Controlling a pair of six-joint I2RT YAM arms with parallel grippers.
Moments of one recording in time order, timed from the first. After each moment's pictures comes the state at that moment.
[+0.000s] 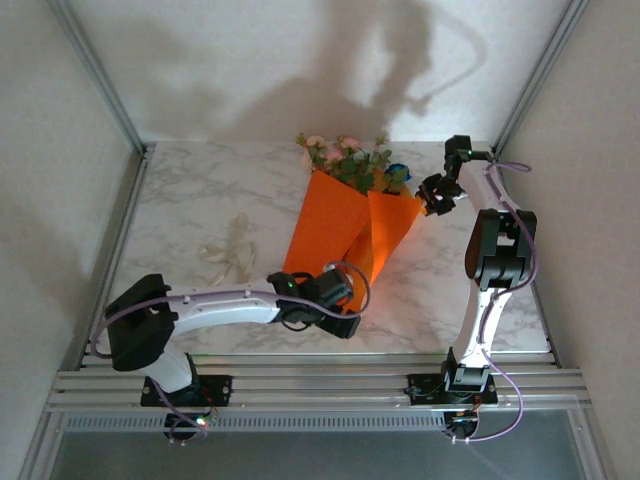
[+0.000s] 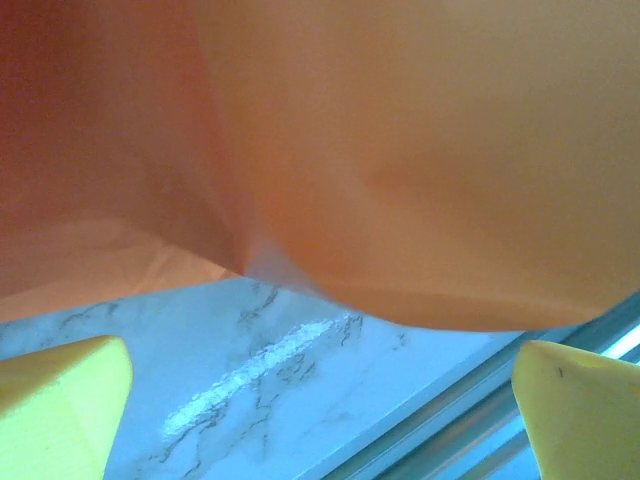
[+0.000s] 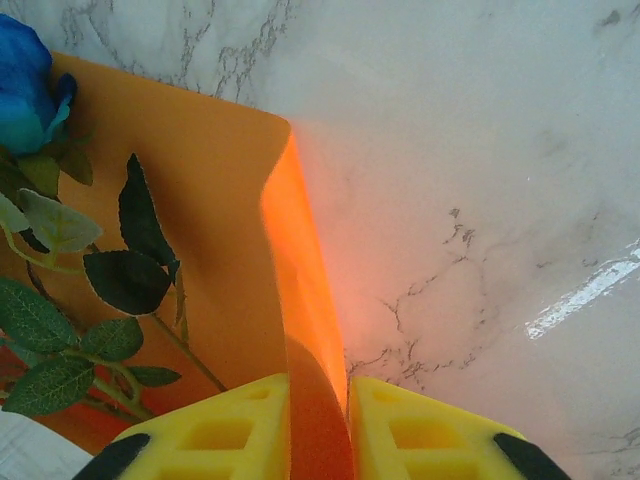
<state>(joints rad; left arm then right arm) -1.14 1.61 1.04 -0.55 -0.09 -0.63 0.00 2.08 1.77 -1.00 -0.29 1.05</state>
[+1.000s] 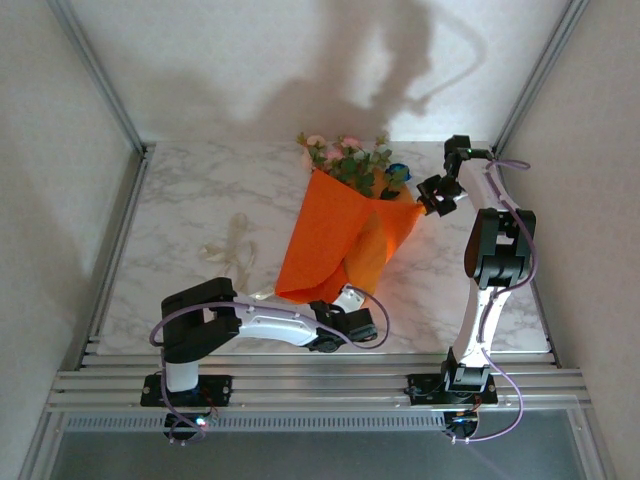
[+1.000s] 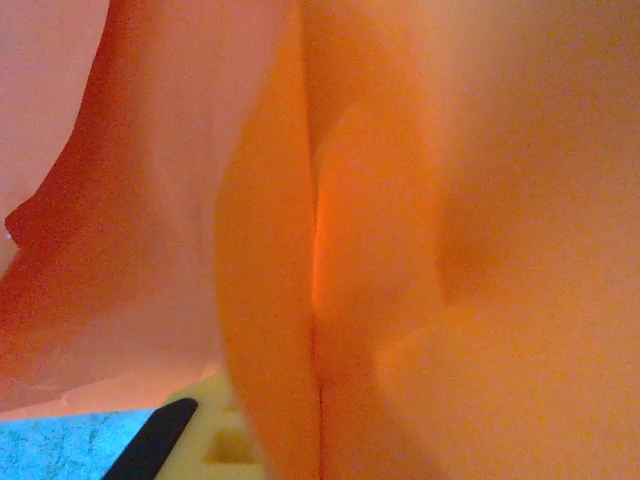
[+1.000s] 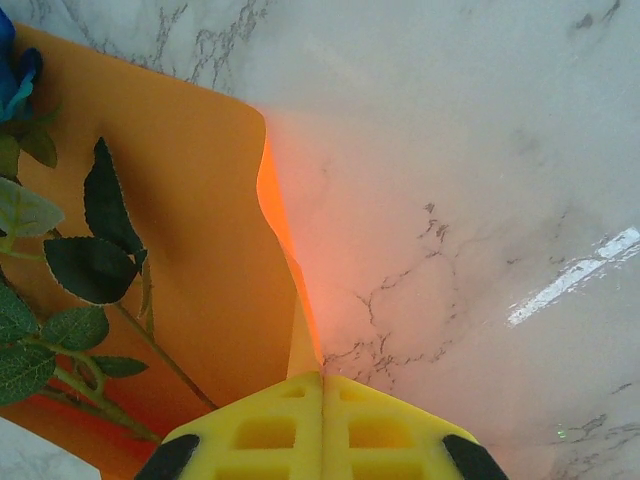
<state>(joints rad) -1.28 1.87 1.08 -0.49 -0.59 -0.57 0.00 2.09 1.81 -1.06 -0.27 0.99</state>
